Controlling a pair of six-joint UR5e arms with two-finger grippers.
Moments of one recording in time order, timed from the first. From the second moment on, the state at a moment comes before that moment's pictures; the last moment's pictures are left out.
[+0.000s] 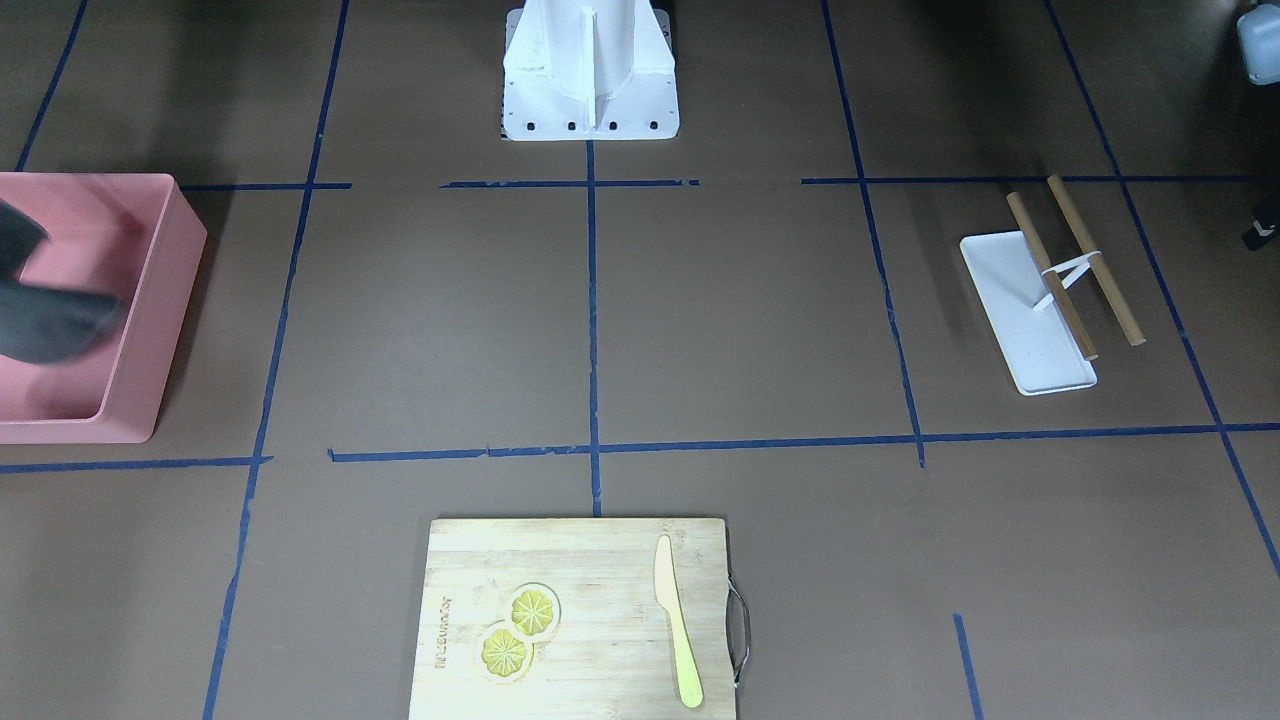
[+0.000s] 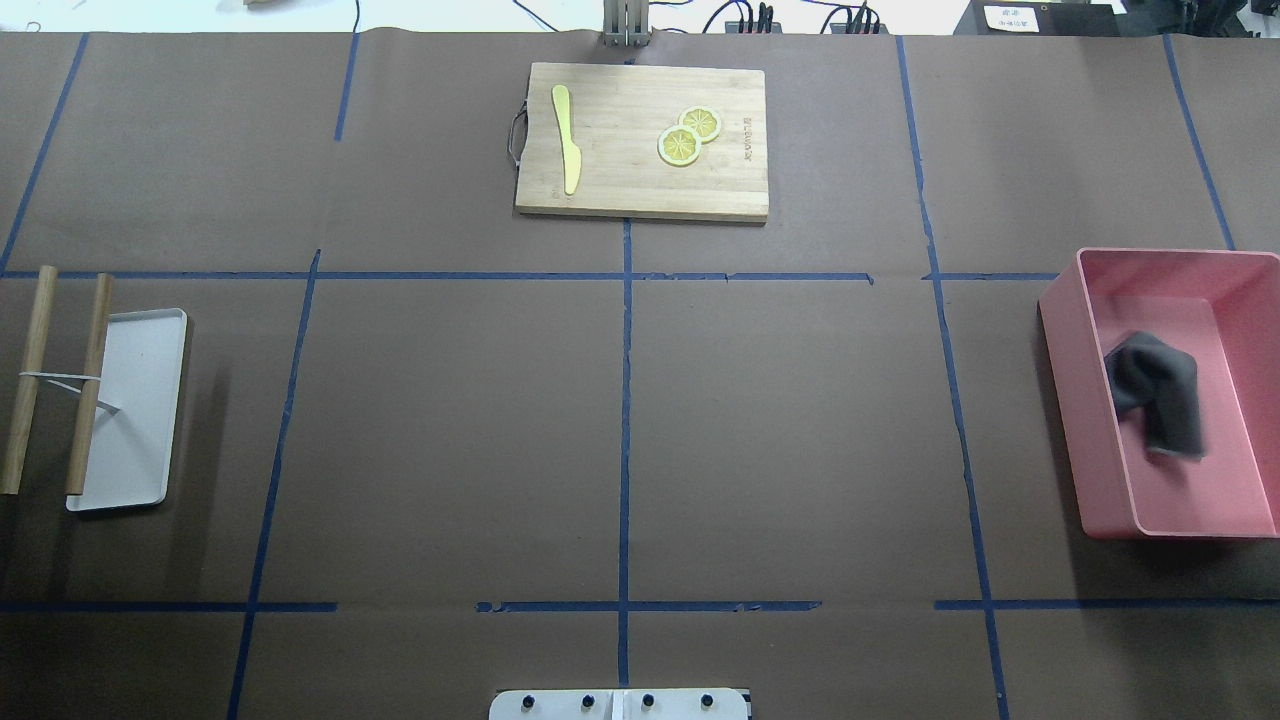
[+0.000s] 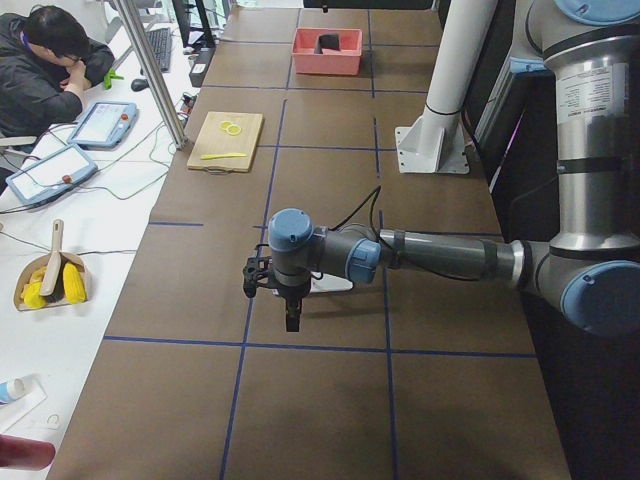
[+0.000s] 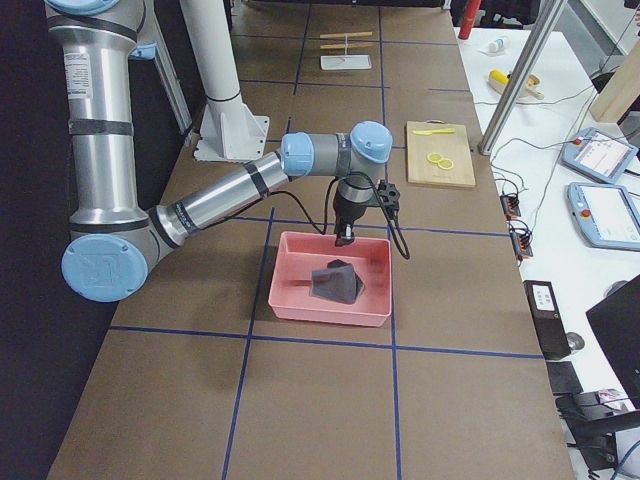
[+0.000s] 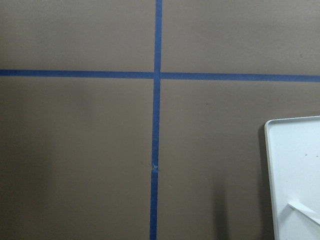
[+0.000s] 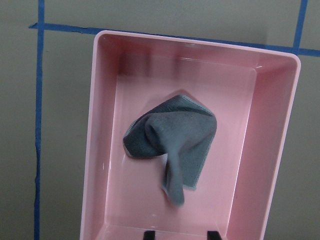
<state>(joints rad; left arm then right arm) -1.43 -1.43 -1.77 -1.70 -2.30 -0.27 1.33 -1.55 2.05 -2.03 2.34 0.09</state>
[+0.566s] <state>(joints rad) -1.43 -1.43 -1.75 -1.68 -2.31 -0.17 1.37 -1.64 1.96 -1.75 2.34 0.10</state>
